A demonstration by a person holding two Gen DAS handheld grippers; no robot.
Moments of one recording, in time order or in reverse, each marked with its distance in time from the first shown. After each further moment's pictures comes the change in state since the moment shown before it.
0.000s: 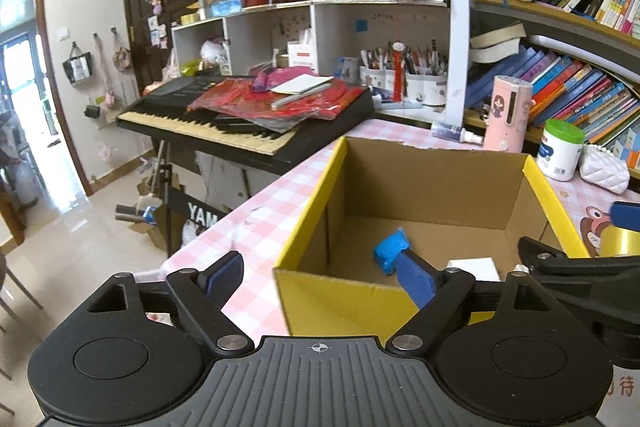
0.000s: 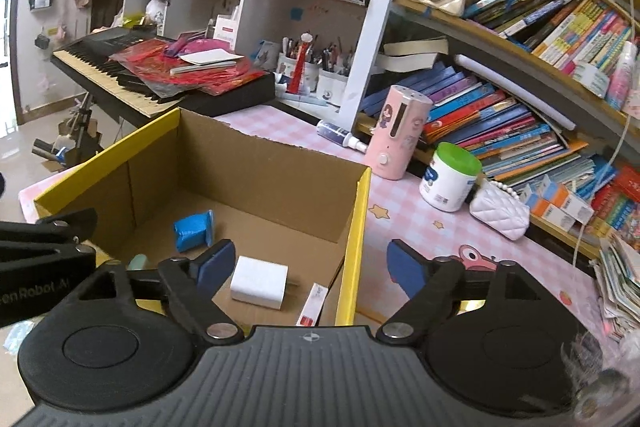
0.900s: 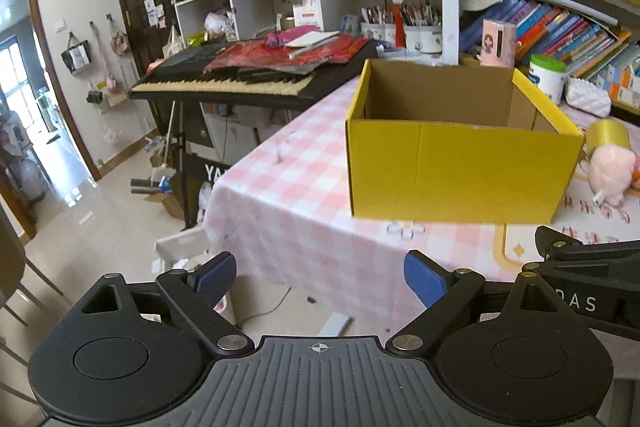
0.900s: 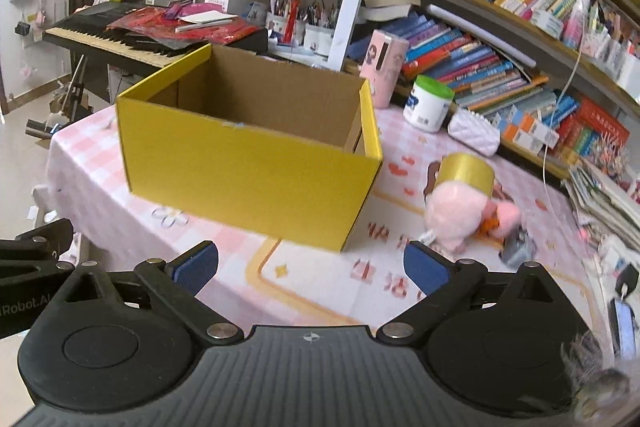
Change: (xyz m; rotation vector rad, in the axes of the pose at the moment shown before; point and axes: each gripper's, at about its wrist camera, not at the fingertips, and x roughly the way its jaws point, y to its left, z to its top) left arm -0.069 0.057 -0.076 0.080 0.097 -0.017; right arm -0.093 0.059 -0.078 0.073 0.116 -0.067
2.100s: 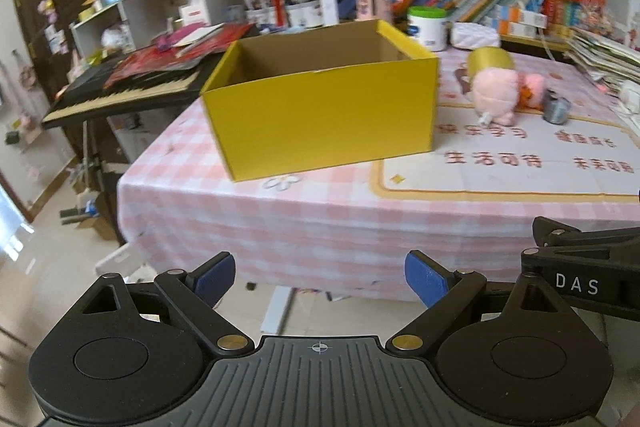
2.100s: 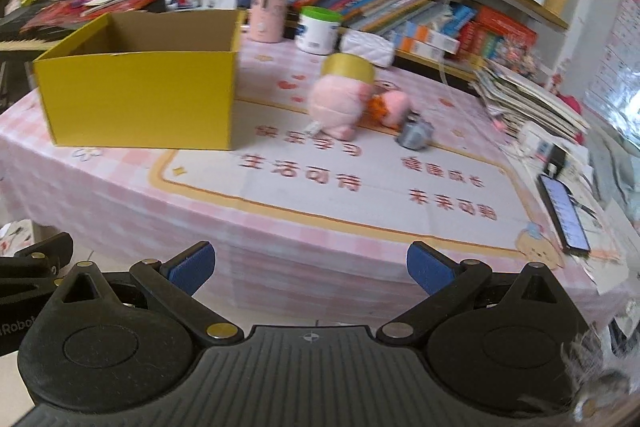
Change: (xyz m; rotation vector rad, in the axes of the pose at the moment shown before) left arm -0.025 -0.056 -0.035 0.217 0.027 -0.249; right arm -0.048 -0.055 -0.071 0.206 0.125 -0.220
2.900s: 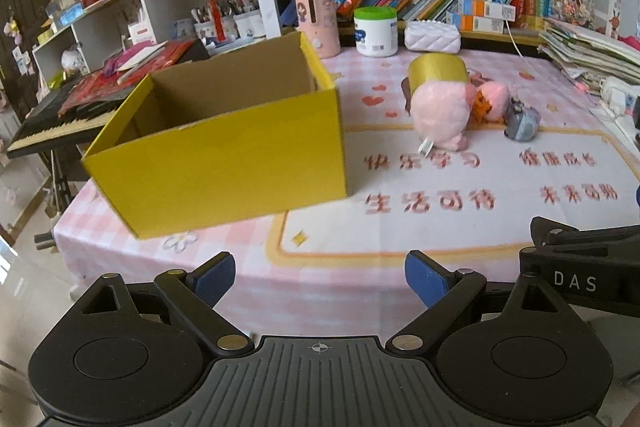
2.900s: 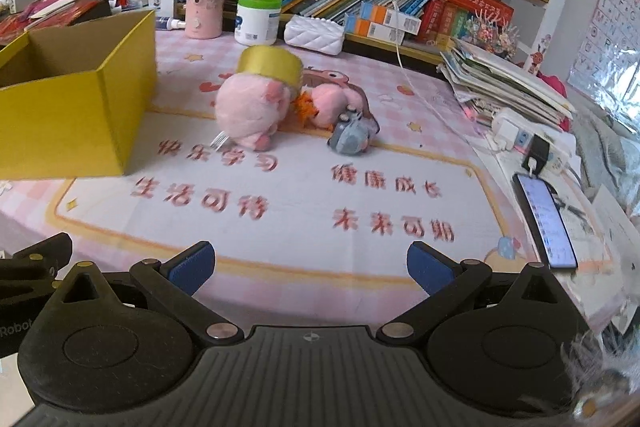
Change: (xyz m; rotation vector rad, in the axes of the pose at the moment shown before) left arm 0.045 -0.089 0.056 0.038 0.008 -0.035; right arm 0.067 -0.089 0.034 0.040 0.037 -0.031
